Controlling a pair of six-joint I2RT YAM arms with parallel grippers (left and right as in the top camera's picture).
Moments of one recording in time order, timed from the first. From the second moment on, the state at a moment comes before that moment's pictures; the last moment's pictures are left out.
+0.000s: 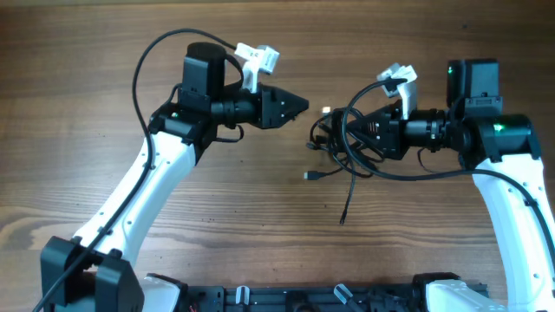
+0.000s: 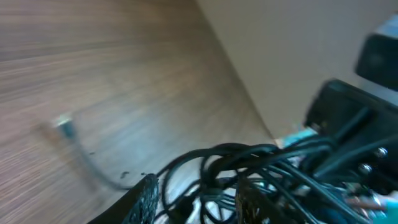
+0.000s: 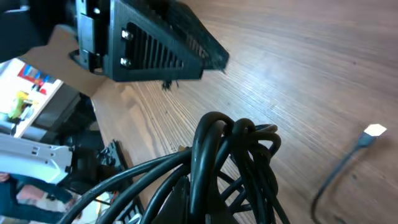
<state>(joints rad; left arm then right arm) -0.33 1.53 1.16 -0.25 0.91 -0.37 0.05 1.32 1.23 -0.94 -0.98 -0.27</state>
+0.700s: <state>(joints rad) -0.55 1.66 1.15 0.07 0.74 -0.65 0.05 1.32 1.23 -0.97 -1.04 -0.29</state>
